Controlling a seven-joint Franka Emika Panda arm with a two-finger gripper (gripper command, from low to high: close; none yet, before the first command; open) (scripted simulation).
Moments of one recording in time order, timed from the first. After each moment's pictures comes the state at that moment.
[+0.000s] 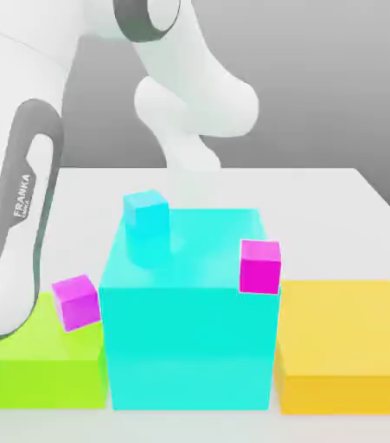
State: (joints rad) arm -0.45 0.67 -0.13 -1.92 0.15 2.58 1.15
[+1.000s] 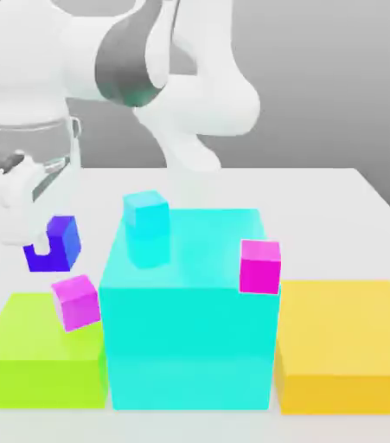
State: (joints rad) arm -0.35 -0.32 -0.12 -2.67 -0.05 2.35 2.04
